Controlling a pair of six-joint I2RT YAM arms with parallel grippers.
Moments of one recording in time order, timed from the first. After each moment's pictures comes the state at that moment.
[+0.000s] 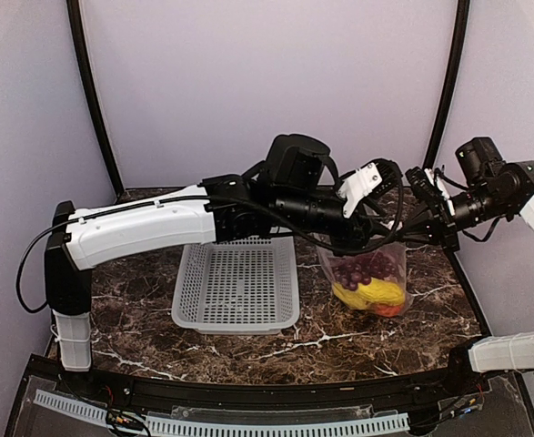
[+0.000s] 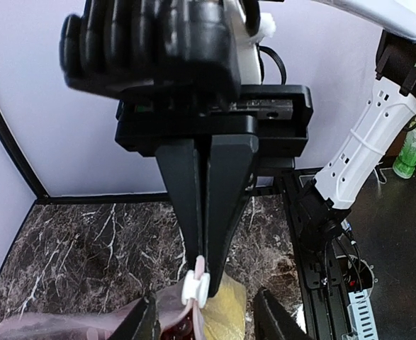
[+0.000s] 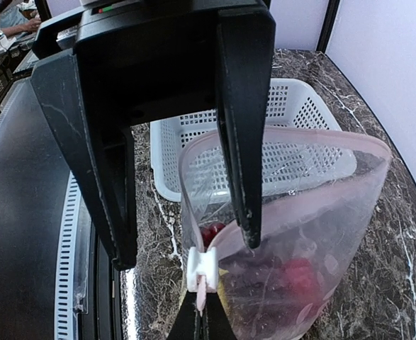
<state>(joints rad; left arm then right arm) -1.19 2.00 1.98 -0.28 0.29 0.20 0.26 1.09 1.32 -1.26 -0.94 -0.93</state>
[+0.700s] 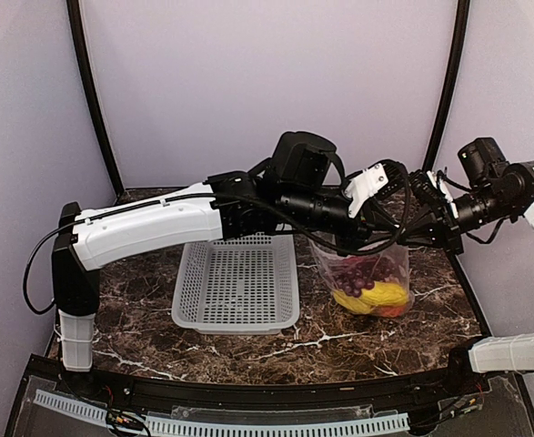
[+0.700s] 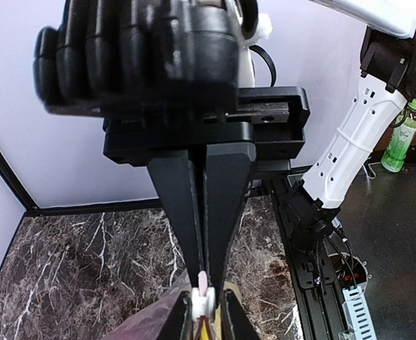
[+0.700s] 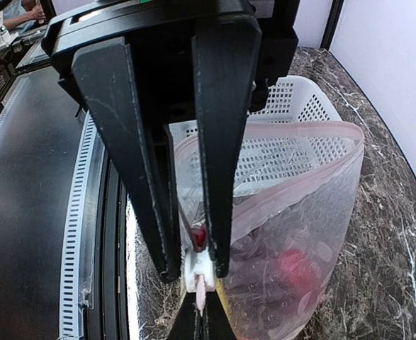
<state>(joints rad) -1.19 2.04 2.06 -0.32 0.35 0.23 0.28 1.07 1.33 -1.30 -0.92 -0.93</state>
